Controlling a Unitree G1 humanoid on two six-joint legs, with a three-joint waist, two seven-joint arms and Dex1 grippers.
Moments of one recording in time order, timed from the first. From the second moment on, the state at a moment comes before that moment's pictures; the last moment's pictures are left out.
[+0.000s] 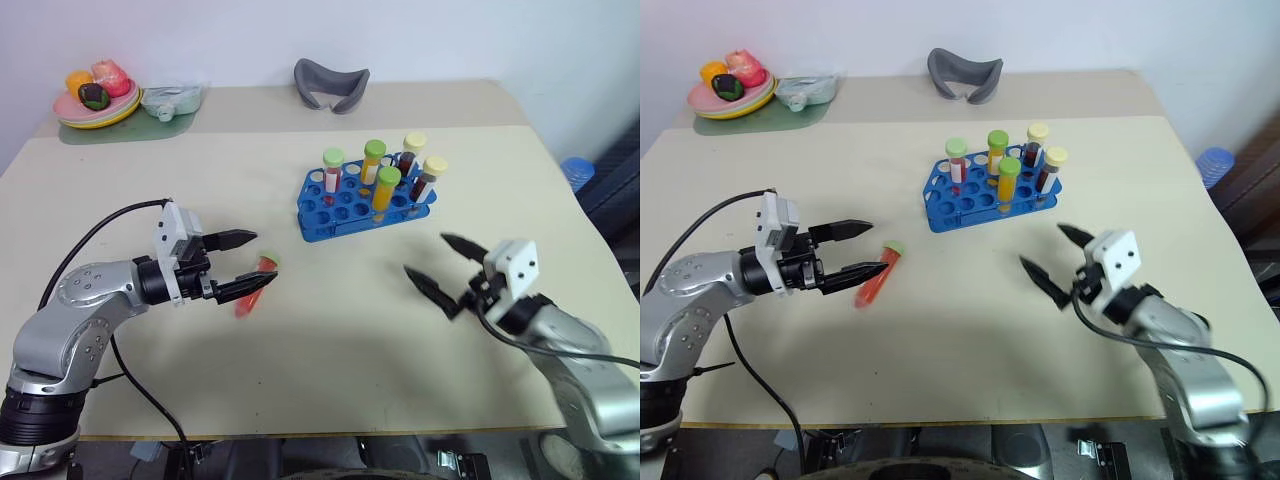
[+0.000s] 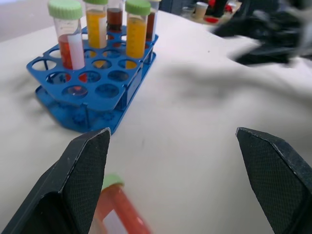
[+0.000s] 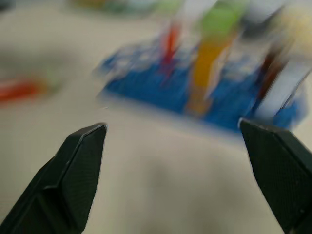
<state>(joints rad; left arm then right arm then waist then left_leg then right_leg) -0.16 0.75 0.17 -0.37 -0.66 0.55 -0.95 0.22 -0.74 -0.22 -0.56 0.57 0.37 0.69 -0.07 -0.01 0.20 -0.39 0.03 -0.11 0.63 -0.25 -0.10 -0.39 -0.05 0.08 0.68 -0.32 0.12</state>
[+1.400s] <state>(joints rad) -0.58 0.85 0.14 -0.59 -0.92 1.60 -0.26 -0.04 -0.83 -0.21 -0.40 0.60 0.28 1.10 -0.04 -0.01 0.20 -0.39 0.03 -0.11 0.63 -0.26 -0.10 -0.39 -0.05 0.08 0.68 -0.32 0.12</state>
